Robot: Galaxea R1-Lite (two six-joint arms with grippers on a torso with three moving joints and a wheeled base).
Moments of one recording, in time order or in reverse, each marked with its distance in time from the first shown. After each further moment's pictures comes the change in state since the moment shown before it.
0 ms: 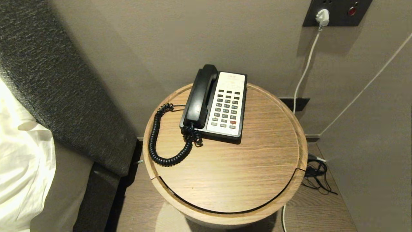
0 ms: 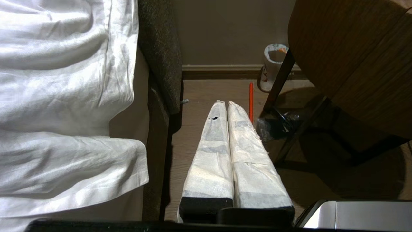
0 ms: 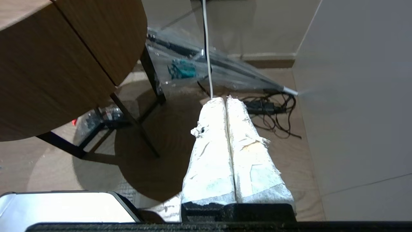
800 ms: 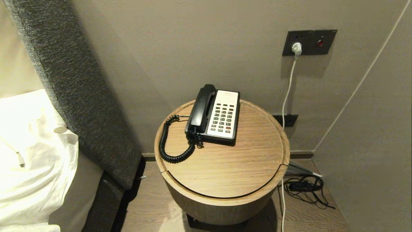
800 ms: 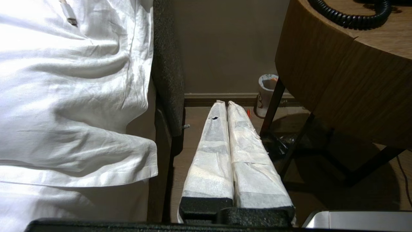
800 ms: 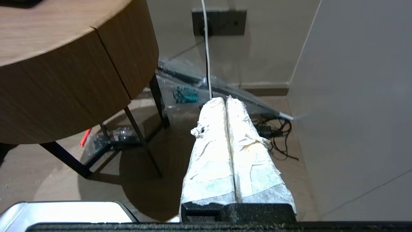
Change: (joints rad) left arm 0.000 0.000 0.000 0.000 -0.001 0.000; right arm 0.001 0.000 0.000 0.000 0.000 0.000
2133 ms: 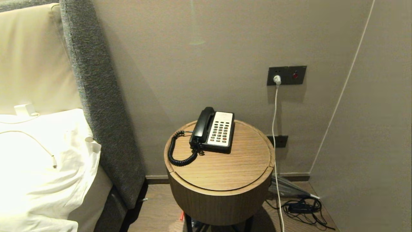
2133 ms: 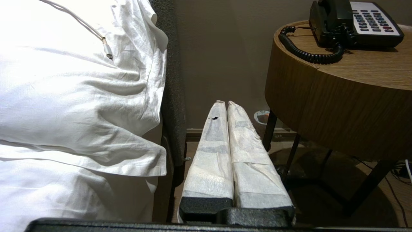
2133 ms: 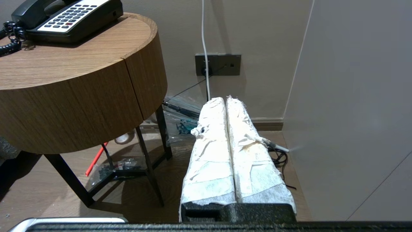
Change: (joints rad) left arm 0.000 0.000 0.001 0.000 -0.001 0.000; right arm -0.001 0.000 0.000 0.000 0.000 0.000
